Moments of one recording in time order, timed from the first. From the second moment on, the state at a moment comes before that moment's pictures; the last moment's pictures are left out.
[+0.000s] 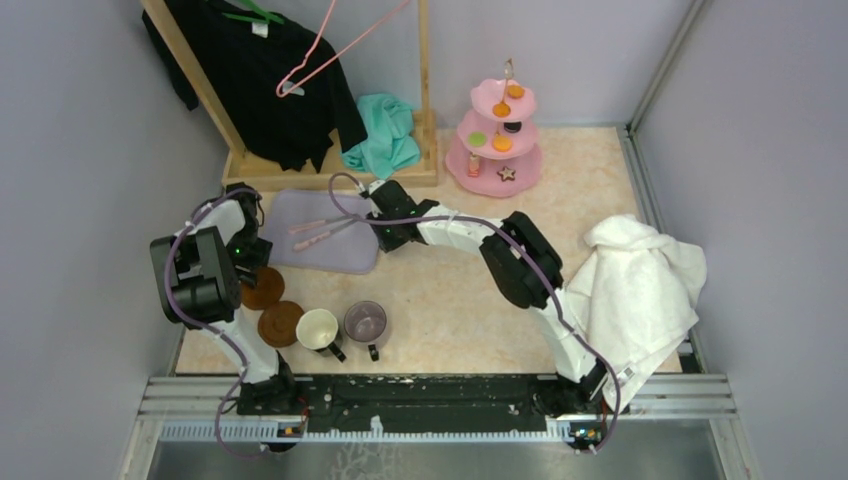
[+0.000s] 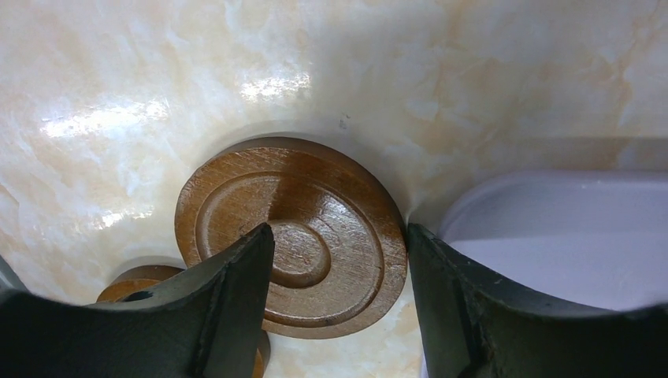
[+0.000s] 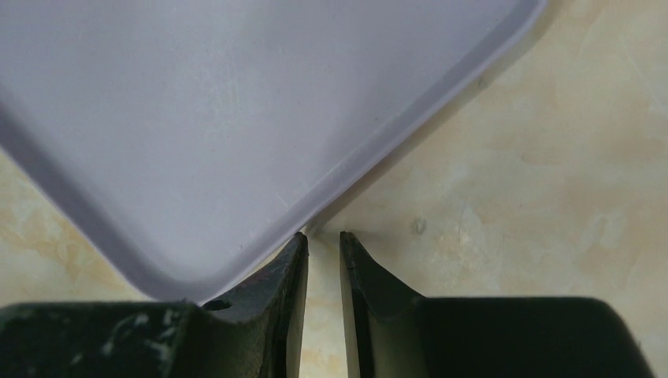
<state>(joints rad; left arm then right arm) 0.24 1.79 1.14 -0.87 -0.43 -1.11 0.84 2.23 1.68 -0.32 -0.03 0.19</state>
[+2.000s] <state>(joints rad) -0.14 1.83 1.19 -0.85 -0.22 -0.75 0.71 2.18 1.59 -0.23 0.10 0.23</state>
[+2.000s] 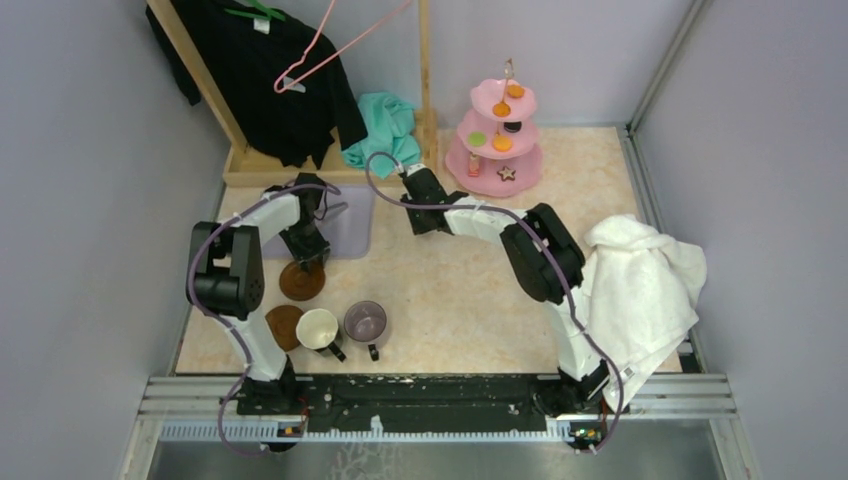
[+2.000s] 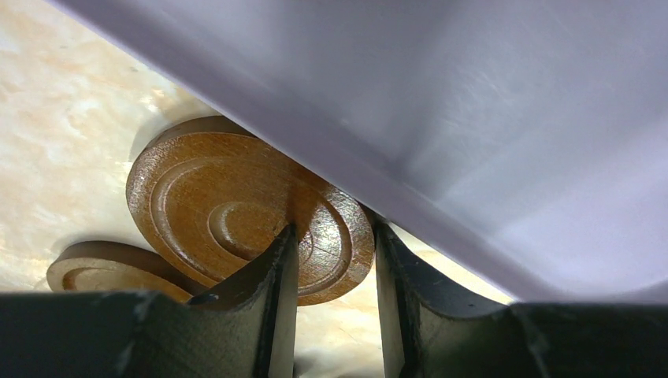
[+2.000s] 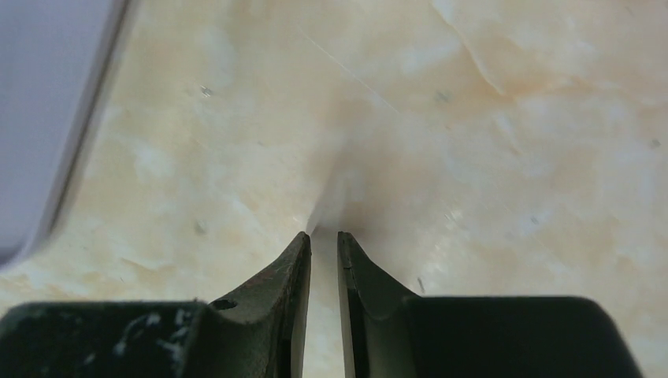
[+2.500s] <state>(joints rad) -0.34 1.87 1.24 -0.86 -0.18 -0.67 0.66 1.86 1.28 -0.16 0.19 0.28</state>
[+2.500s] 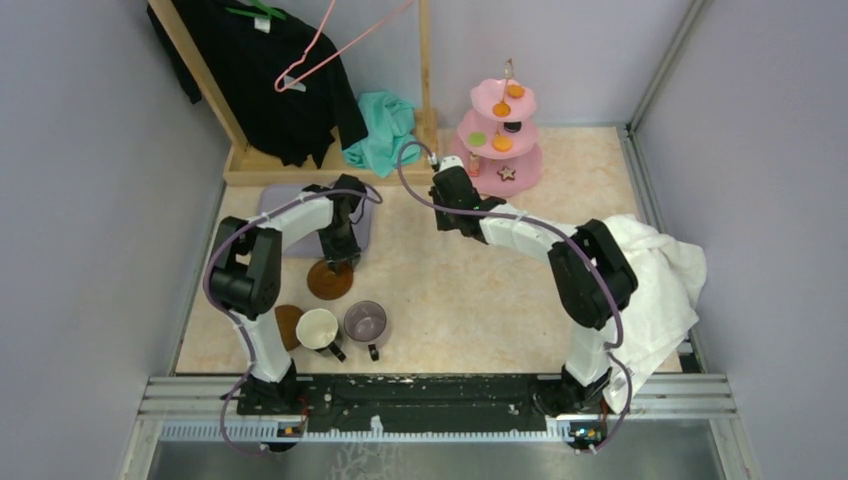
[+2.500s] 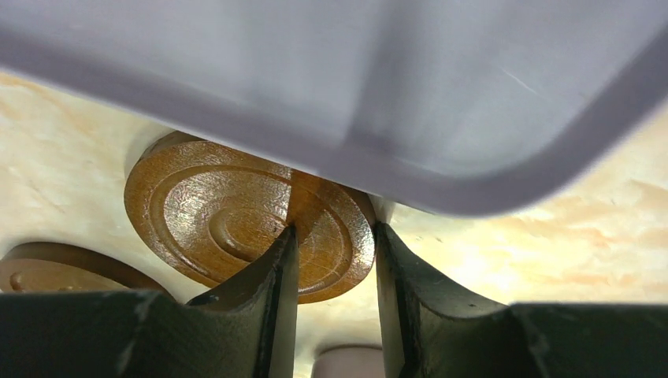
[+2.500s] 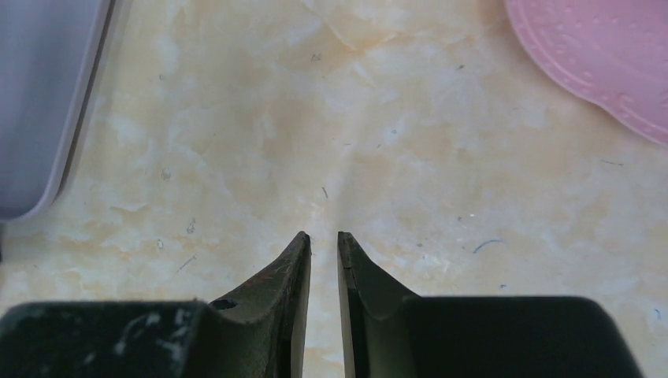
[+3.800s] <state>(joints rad) -0.63 2.33 1.88 -0.42 -0.02 -0.50 0.48 1.28 0.91 -0.12 0.36 0.33</state>
